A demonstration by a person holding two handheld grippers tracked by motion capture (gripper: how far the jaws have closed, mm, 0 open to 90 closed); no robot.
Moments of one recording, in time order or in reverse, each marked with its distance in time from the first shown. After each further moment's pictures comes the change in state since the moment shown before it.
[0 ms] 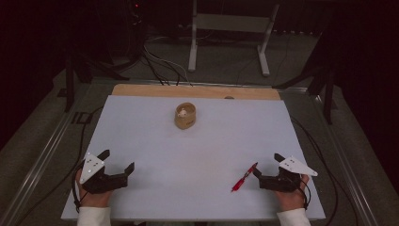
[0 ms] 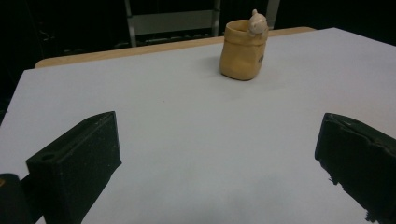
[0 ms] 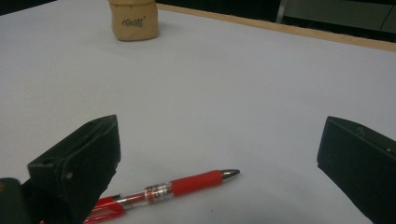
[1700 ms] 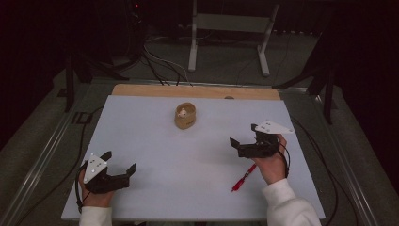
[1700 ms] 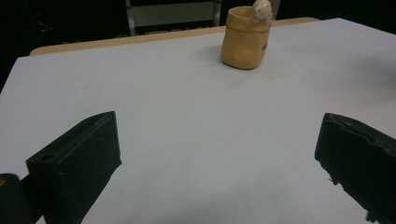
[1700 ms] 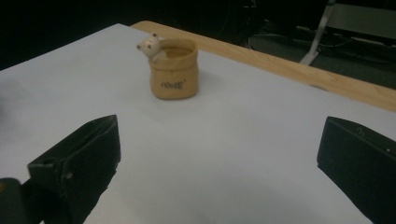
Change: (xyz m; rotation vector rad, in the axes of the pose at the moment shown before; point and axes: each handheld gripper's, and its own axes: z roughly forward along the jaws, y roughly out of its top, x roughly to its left) left arm 0.000 -0.009 0.007 0.024 0.002 -0.007; right arm 0.025 0.105 0.059 0.022 0.133 -0.031
